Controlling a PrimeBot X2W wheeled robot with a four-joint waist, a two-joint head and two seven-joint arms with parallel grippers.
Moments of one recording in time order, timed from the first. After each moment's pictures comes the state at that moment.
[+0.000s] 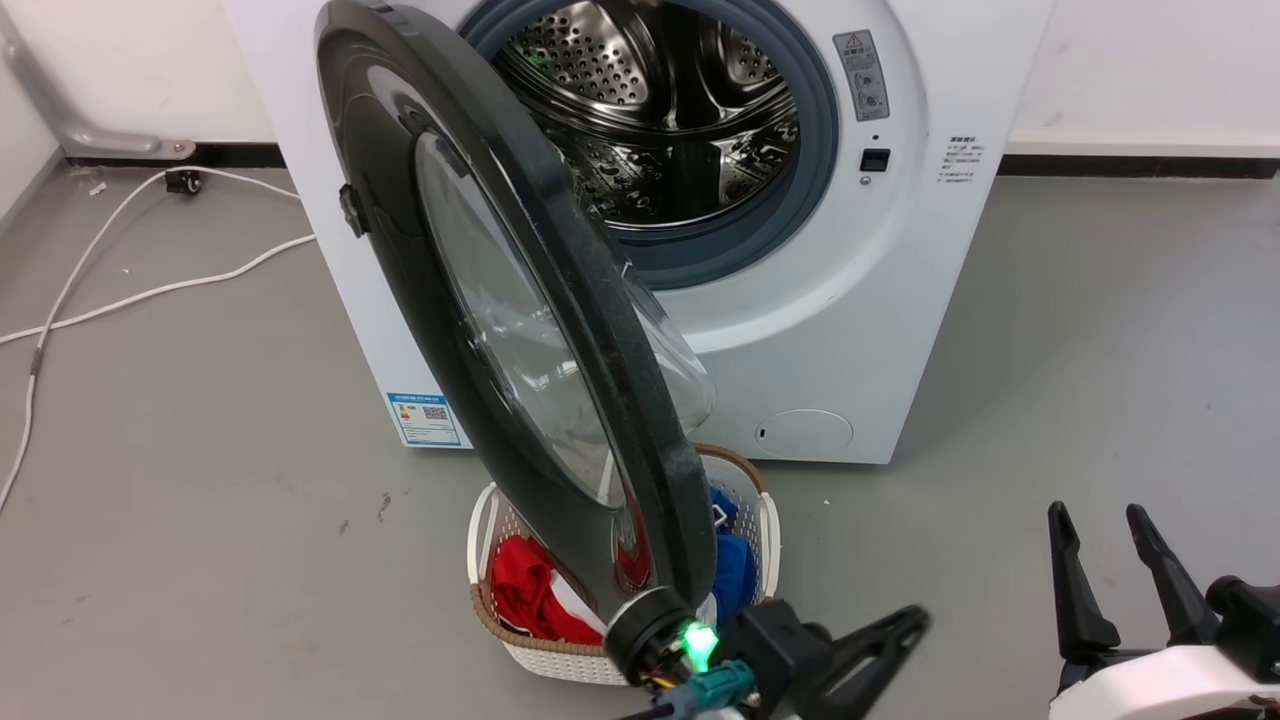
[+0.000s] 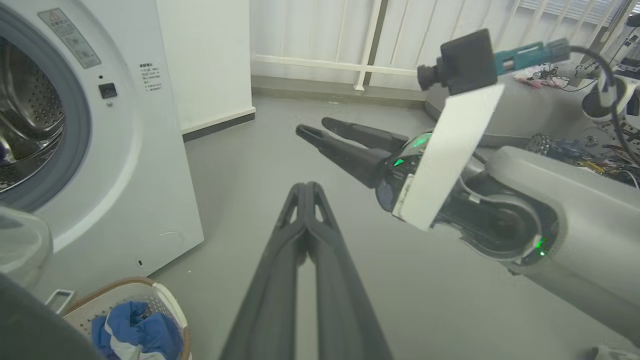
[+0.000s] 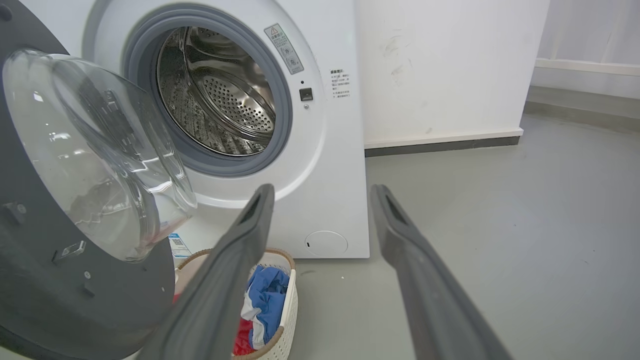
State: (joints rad) left arm -0.19 0.09 -0.84 -0.11 -0.37 -0.07 0.14; right arm 0.11 -0.05 -0.10 -0.03 0.20 0.13 -0.06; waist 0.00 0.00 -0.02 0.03
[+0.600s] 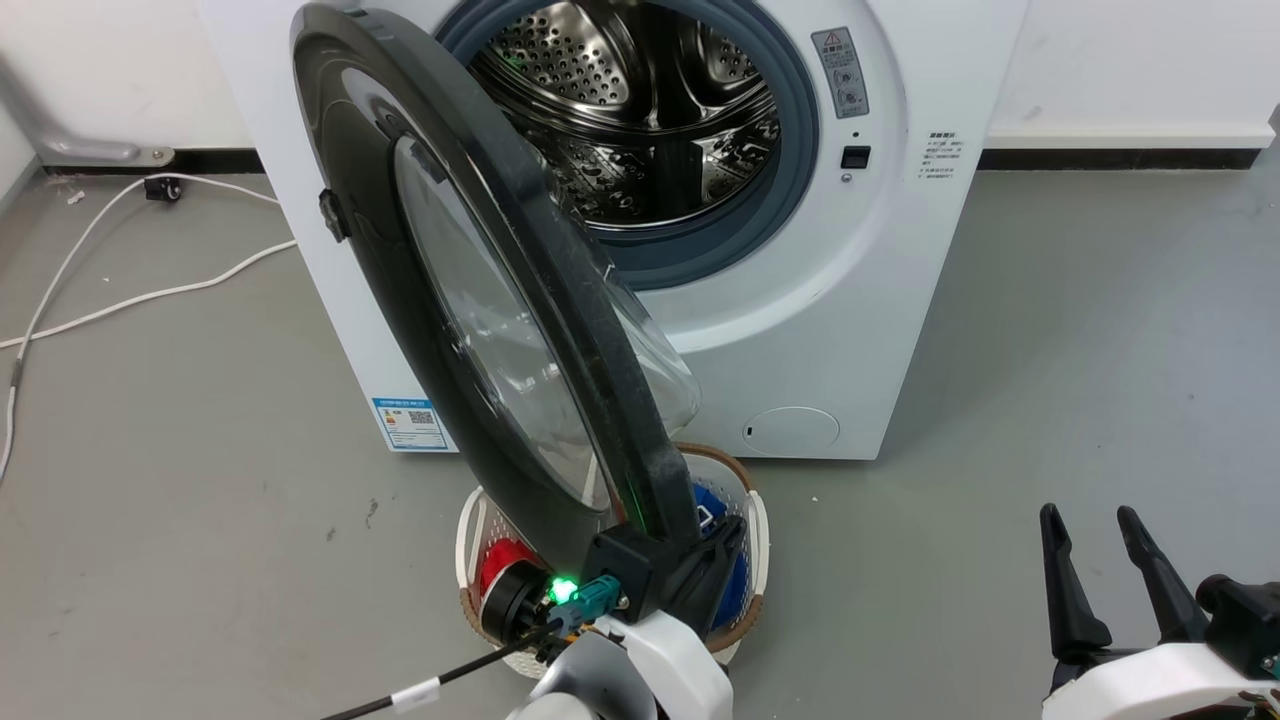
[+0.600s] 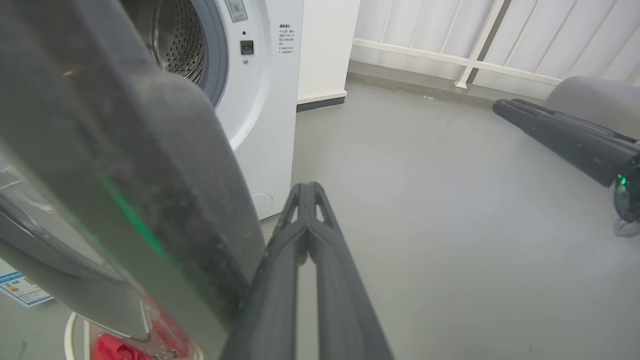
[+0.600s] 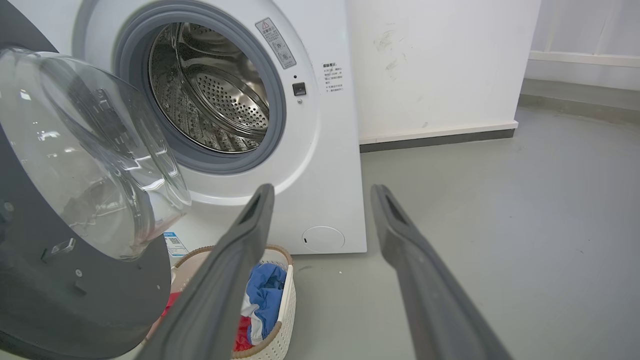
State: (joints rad) left arm -0.24 0.11 -0.67 0.18 -0.38 0.05 0.01; right arm 0.09 -0.05 -0.10 0.00 0.20 0.13 -0.07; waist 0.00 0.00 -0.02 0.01
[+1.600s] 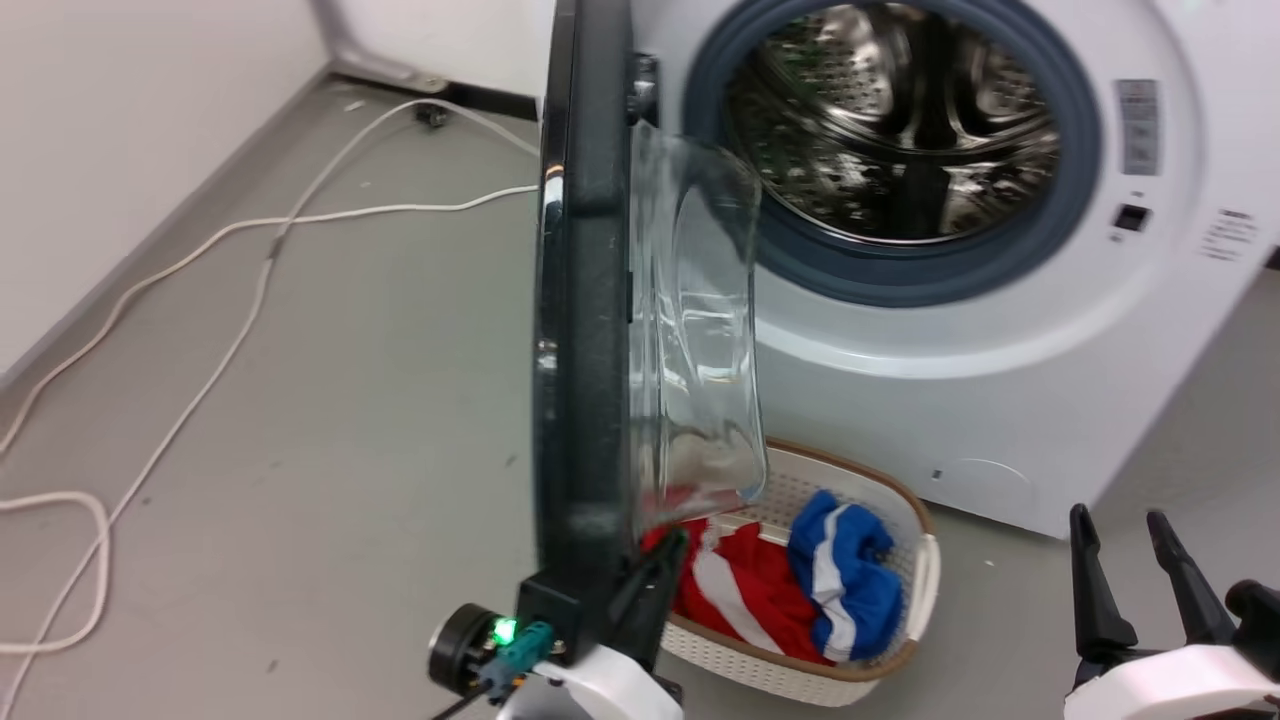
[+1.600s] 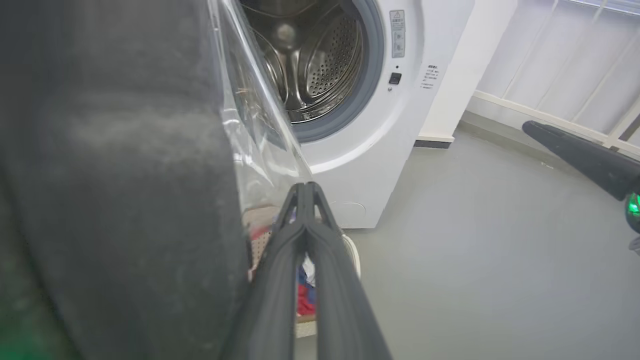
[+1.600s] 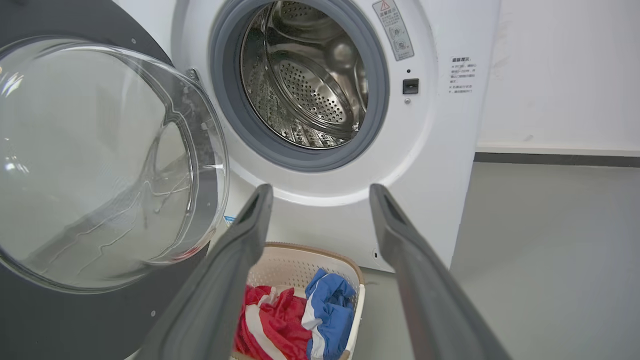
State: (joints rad) left arm -0.13 0.15 -0.64 0.09 -0.40 0.14 -0.07; right arm 0.09 -0.05 -0.14 0.03 0.21 0.13 -0.10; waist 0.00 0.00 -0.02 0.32
